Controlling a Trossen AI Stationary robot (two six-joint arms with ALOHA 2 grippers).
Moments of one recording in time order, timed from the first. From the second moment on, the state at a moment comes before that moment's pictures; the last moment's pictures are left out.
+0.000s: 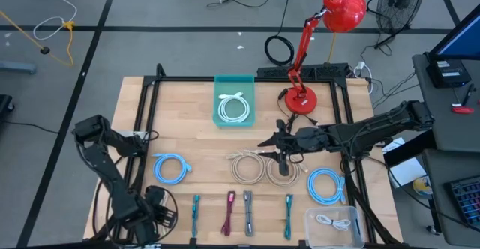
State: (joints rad) left arm -1.08 1.66 1.04 -0.92 -0.01 -2.33; right arm 0.22 1.24 0.83 0.07 0.16 0.11
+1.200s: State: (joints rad) left arm -0.97 1.60 1.01 -0.69 -0.32 -1.94; right arm 0.22 1.24 0.83 0.08 0.15 0.16
